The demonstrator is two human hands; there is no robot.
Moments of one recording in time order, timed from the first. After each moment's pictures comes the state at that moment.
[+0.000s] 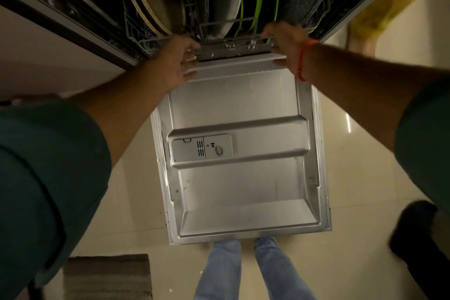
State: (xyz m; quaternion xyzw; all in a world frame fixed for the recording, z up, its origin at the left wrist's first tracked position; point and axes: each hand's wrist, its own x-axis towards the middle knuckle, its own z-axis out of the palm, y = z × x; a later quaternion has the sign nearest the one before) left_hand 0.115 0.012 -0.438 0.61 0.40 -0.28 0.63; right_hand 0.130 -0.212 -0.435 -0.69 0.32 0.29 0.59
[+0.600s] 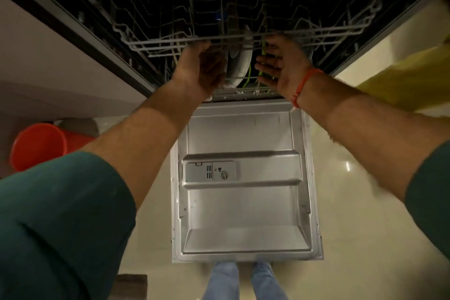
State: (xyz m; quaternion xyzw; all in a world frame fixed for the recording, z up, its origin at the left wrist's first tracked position) left_hand 0.115 -0.005 -0.284 0.47 0.36 -0.17 0.79; right_hand 0.140 -0.185 -0.296 -0.60 0.28 0.26 0.70
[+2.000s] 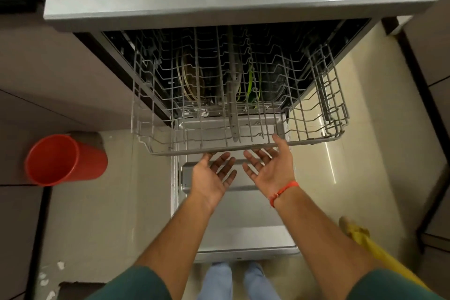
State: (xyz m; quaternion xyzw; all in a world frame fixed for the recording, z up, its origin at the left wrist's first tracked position) left_hand -0.096 -0.043 -0.281 0.30 0.48 -0.16 0.81; right_hand -0.071 -0.188 -0.270 -0.35 0.46 0.19 0.80
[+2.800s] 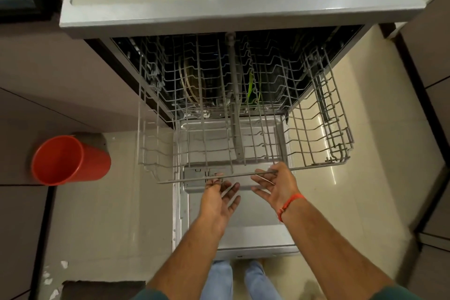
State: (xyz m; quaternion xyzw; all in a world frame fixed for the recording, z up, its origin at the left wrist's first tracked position) left_hand -0.148 -0.062 -0.278 0.34 0.55 -0.18 0.74; right_hand -0.106 -0.203 -0.270 -0.47 0.50 0.23 0.69
